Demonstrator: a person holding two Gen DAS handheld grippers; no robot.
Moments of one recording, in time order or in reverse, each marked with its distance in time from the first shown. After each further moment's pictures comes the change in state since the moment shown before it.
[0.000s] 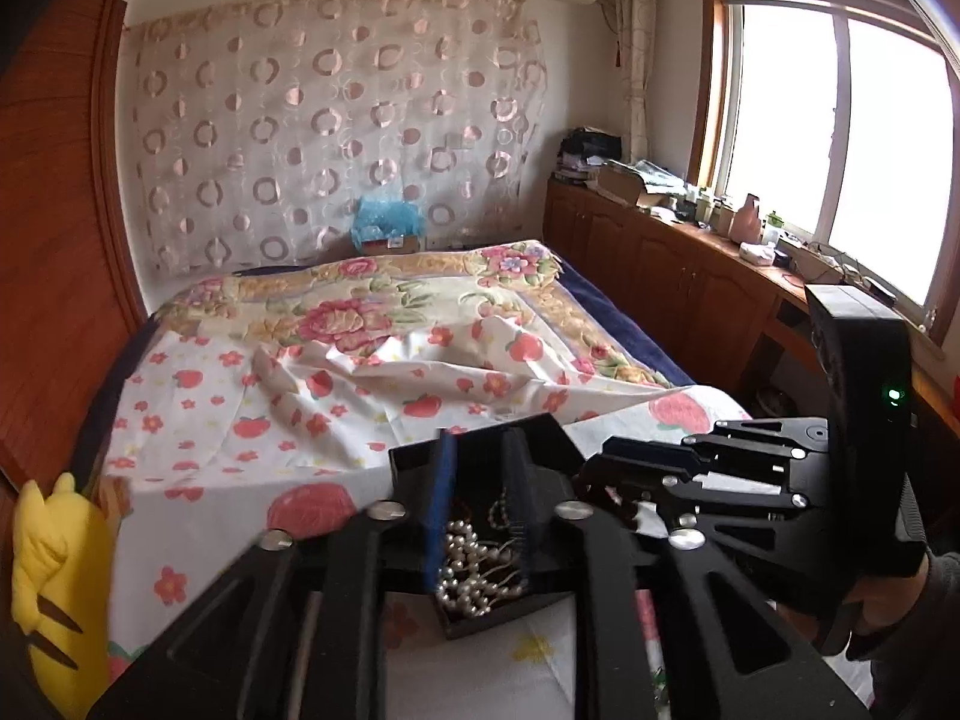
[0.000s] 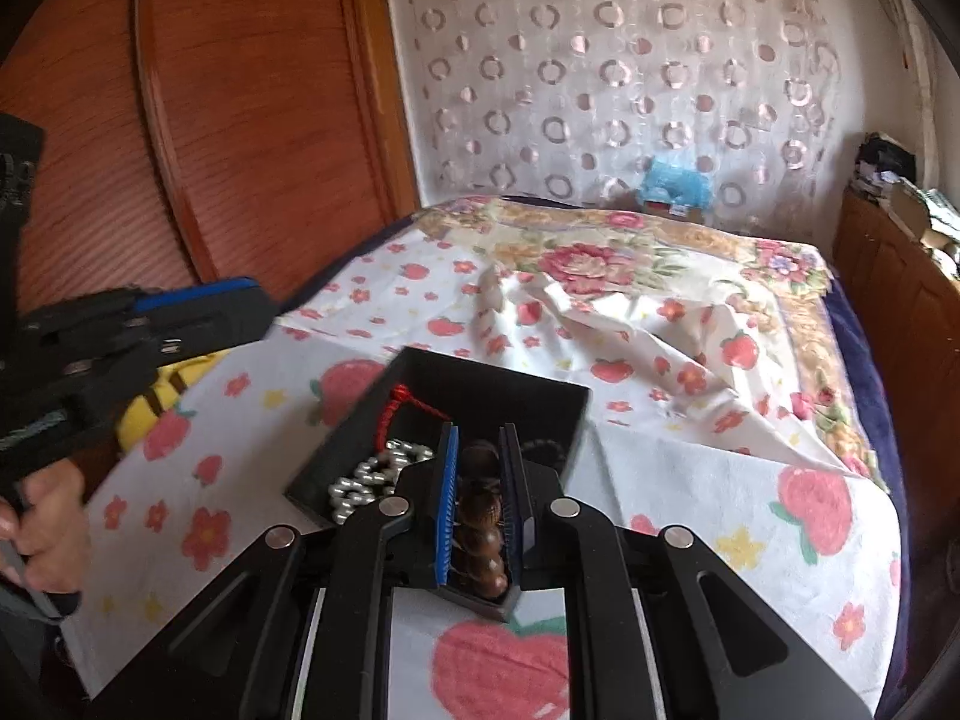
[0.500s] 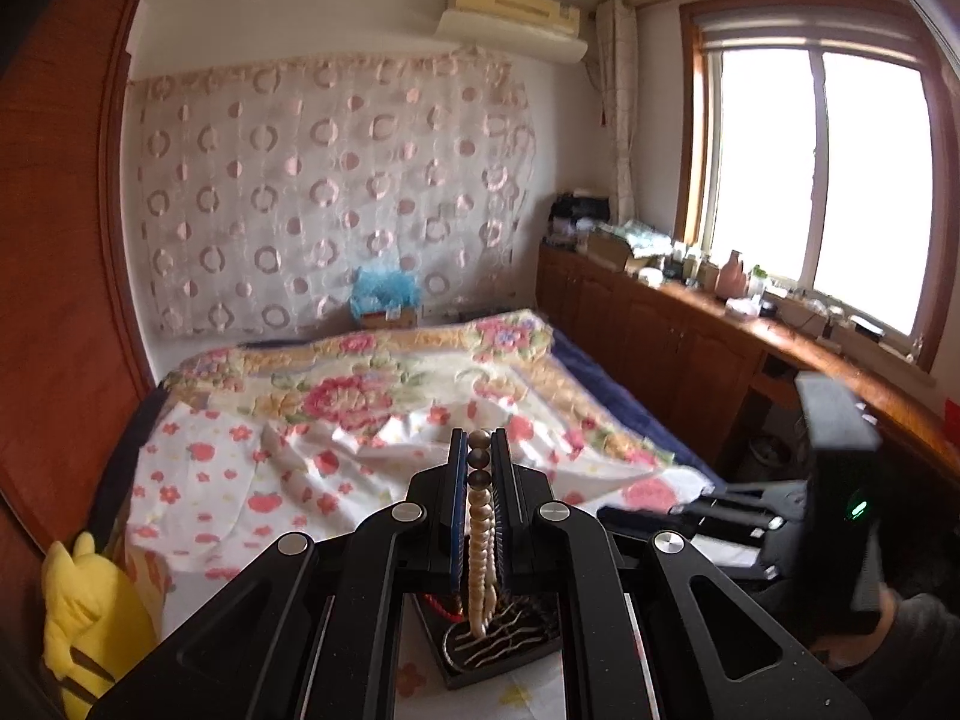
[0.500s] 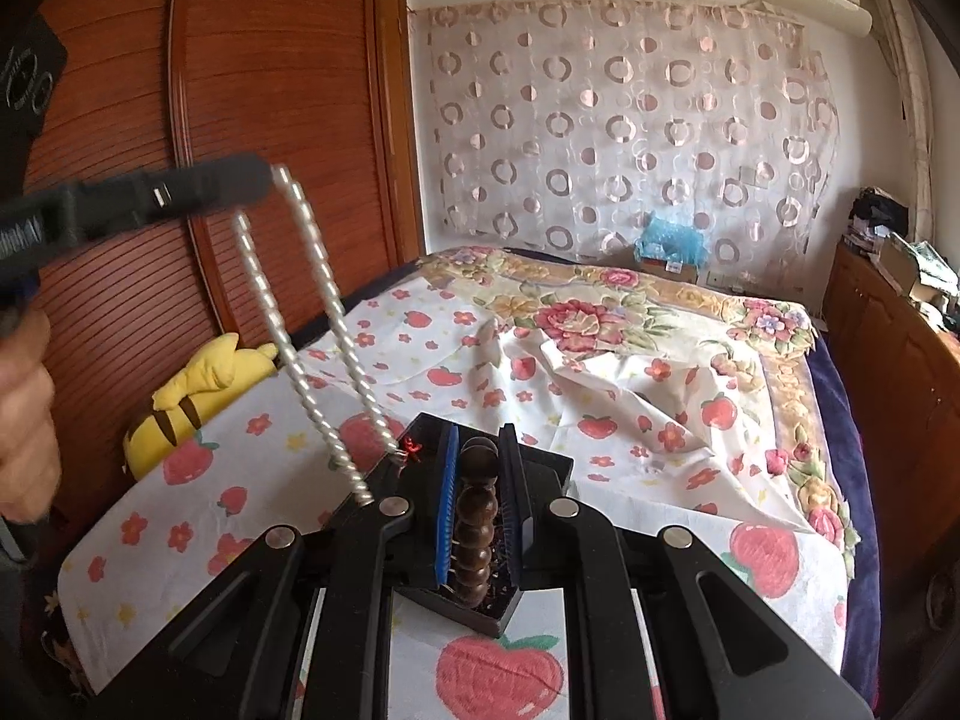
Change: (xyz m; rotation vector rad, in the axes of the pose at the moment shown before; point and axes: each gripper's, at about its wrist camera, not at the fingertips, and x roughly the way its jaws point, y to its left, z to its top) left arm -0.048 -0.013 0.057 0.021 -0.127 -0.002; right arm -0.054 0.013 0.027 -0.061 -0.103 -0.008
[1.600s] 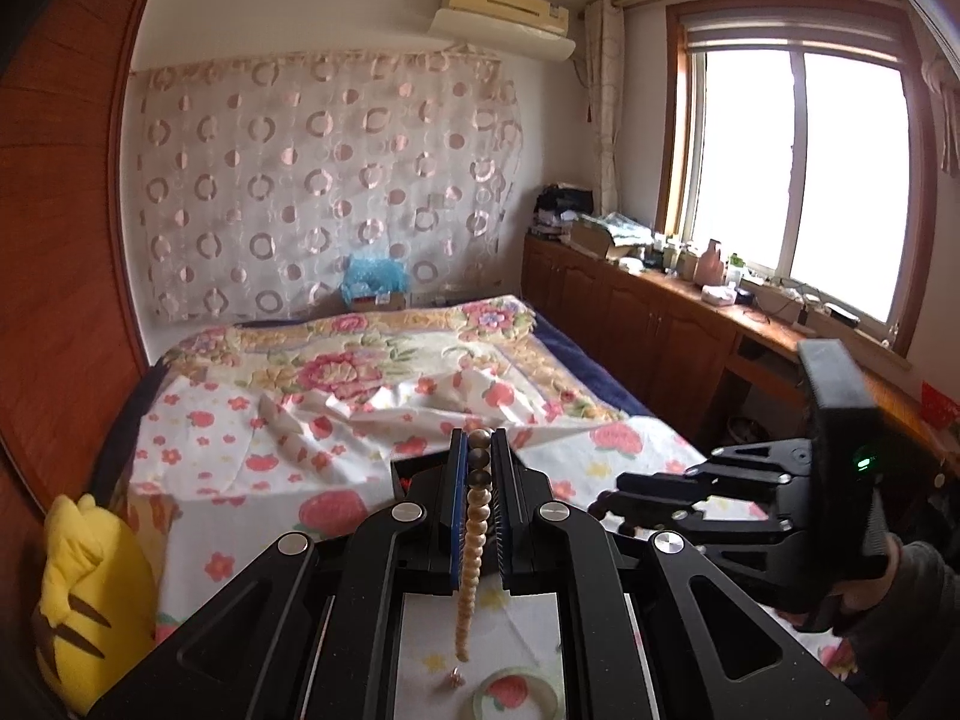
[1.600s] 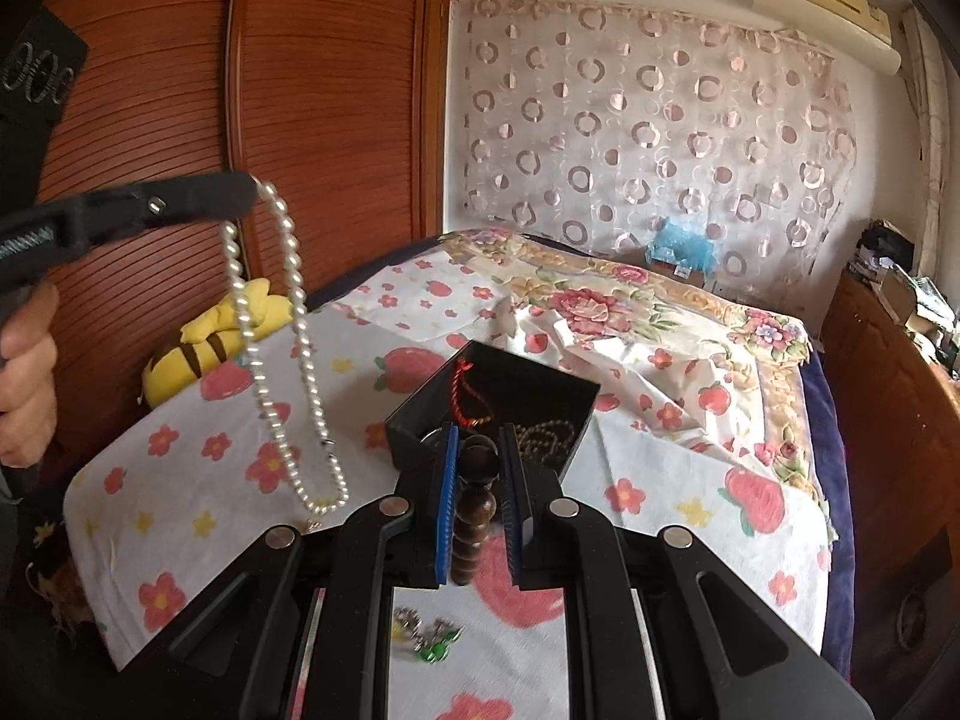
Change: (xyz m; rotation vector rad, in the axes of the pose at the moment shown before) left arm -0.075 -0.010 -0.044 -0.004 -0.017 -0.044; right arm -0.055 0.037 -0.047 -0.104 0.019 -0.007
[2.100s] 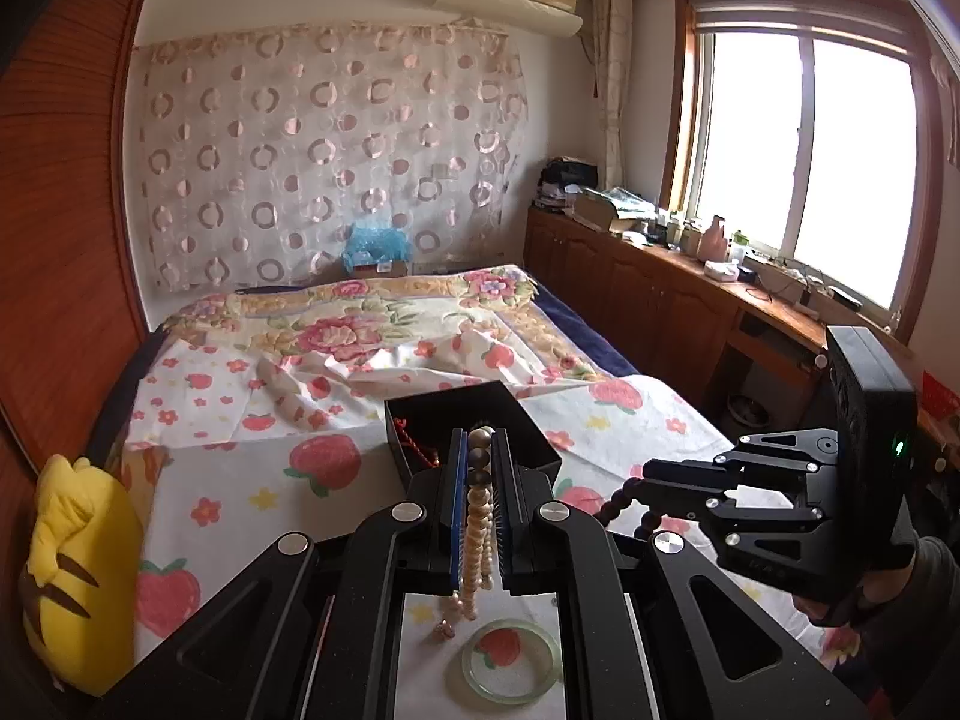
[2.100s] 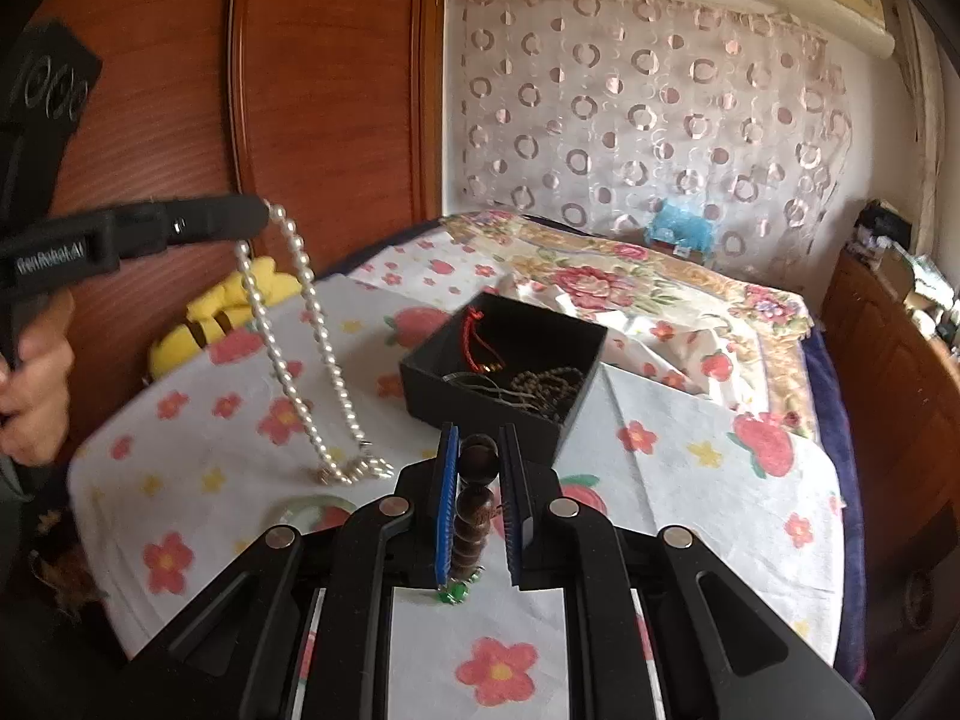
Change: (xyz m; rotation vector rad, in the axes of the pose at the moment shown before) left arm 0.003 0.002 -0.040 -0.022 0.072 0.010; right arm -0.015 0.006 -0.036 0.029 0.025 0.024
